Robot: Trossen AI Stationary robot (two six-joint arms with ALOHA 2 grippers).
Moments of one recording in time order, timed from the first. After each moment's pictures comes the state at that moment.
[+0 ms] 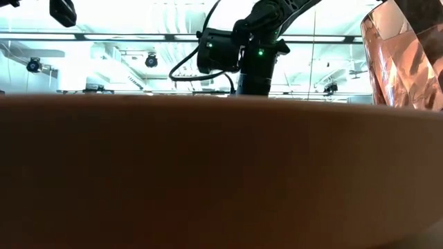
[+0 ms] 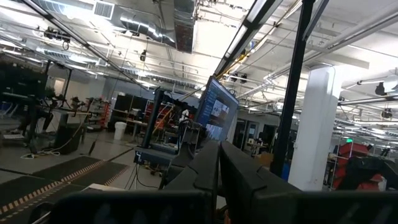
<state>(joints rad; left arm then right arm) 0.03 0.05 0.41 0.02 -0.01 -0.23 -0.04 2.12 1.53 -0.75 0.25 1.45</state>
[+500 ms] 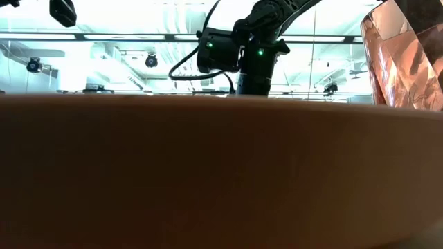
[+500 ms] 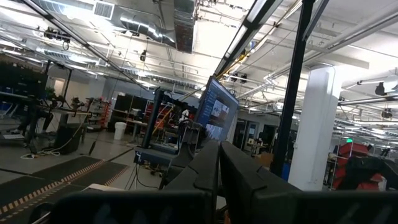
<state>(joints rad) 0.03 0.05 0.41 0.02 -0.01 -0.23 -0.04 2.12 1.53 -0.75 0.25 1.44</state>
